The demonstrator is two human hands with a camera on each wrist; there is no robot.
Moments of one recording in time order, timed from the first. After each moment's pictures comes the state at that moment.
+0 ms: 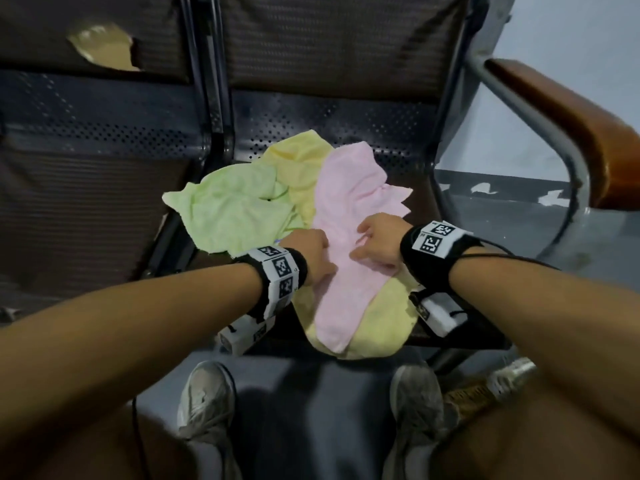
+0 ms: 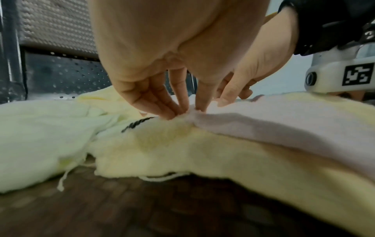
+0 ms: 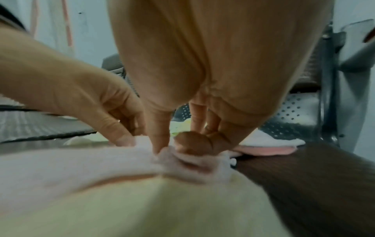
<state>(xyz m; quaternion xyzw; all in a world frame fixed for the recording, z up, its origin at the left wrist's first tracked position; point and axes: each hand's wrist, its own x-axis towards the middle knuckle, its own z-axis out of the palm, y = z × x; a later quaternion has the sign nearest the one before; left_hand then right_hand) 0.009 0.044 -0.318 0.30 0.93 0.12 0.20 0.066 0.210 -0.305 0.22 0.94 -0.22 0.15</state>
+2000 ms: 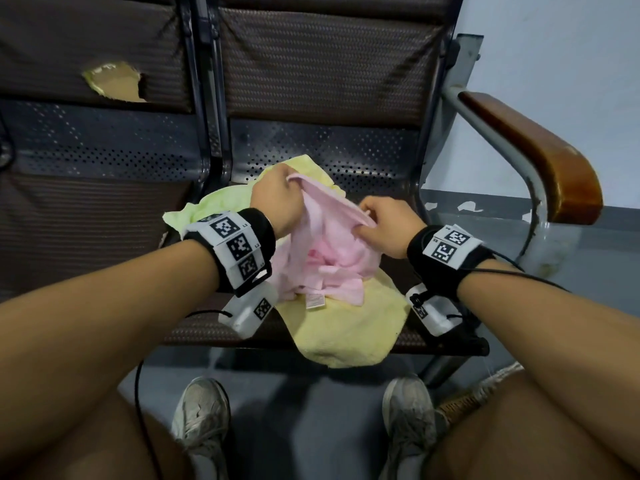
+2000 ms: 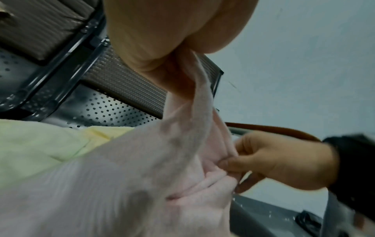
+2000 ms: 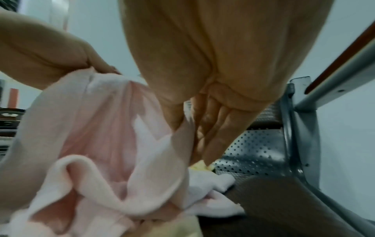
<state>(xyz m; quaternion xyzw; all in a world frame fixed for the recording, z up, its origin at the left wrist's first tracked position) -0.012 0.037 -0.226 0.18 0.86 0.48 0.04 0.087 0.216 -0.245 0.11 0.97 -0.23 -0.04</state>
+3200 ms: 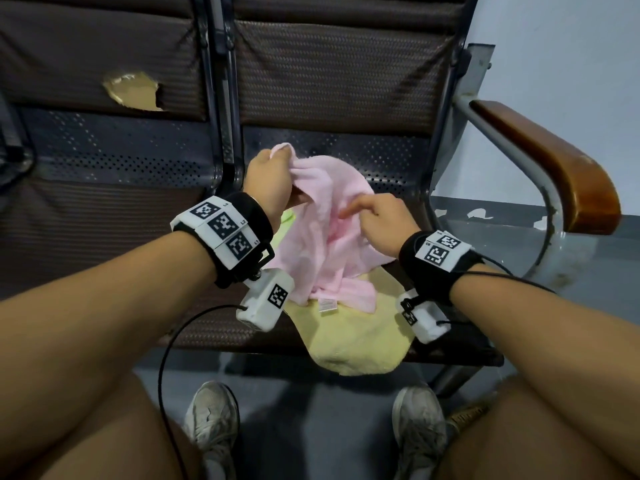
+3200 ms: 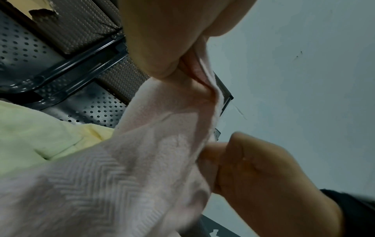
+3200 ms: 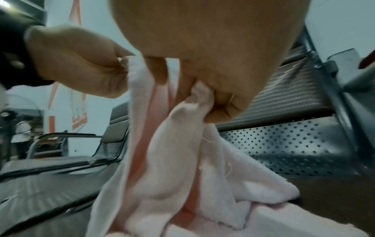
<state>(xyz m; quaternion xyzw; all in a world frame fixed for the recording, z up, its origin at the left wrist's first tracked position) -0.031 0.027 -0.197 0.05 0.63 0.76 0.14 0.072 0.185 -0.238 0.12 0.93 -0.32 -0.11</state>
